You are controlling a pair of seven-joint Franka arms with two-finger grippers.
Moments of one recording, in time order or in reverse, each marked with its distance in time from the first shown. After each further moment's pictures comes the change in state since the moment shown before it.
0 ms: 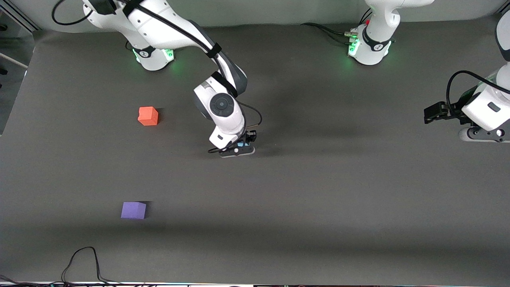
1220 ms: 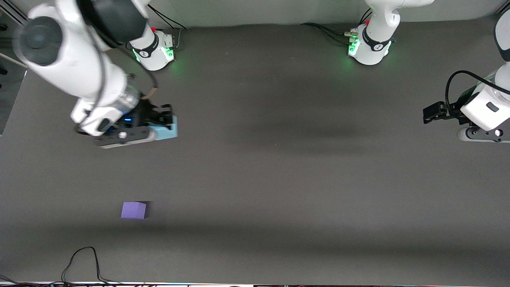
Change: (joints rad) left arm -0.002 0.000 -0.002 0.000 -0.001 0.000 0.001; right arm -0.146 -0.331 -0.251 0.367 0.050 -0.738 -0.374
